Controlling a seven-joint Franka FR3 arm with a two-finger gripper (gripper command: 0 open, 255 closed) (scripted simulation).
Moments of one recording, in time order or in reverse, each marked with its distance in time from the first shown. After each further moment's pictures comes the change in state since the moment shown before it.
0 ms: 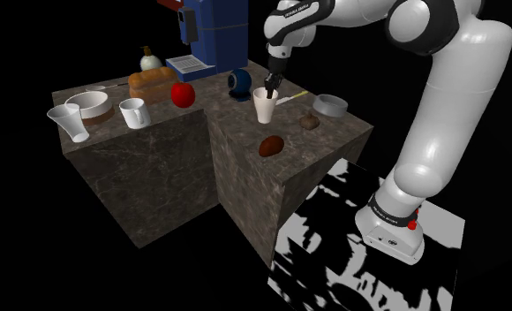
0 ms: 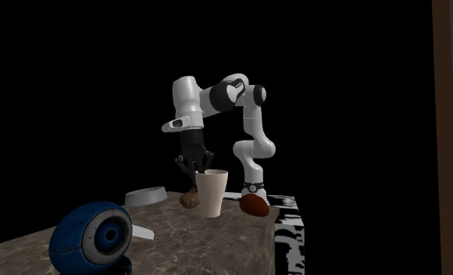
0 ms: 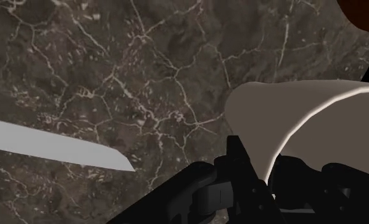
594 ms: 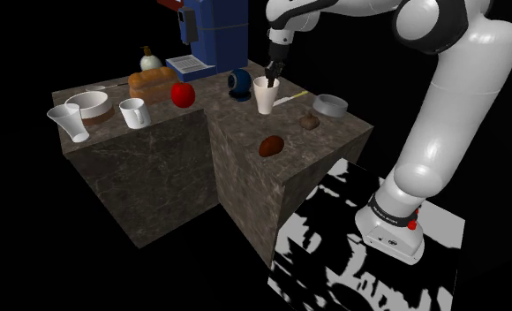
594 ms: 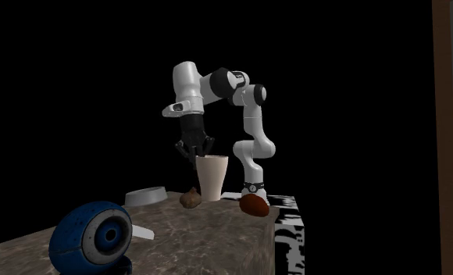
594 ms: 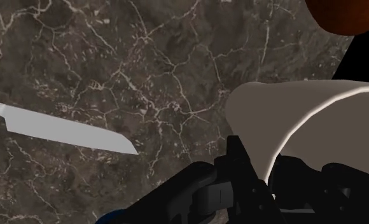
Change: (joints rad) arm 0.001 -0.038 -0.004 0.075 -0.019 -0.110 0.026
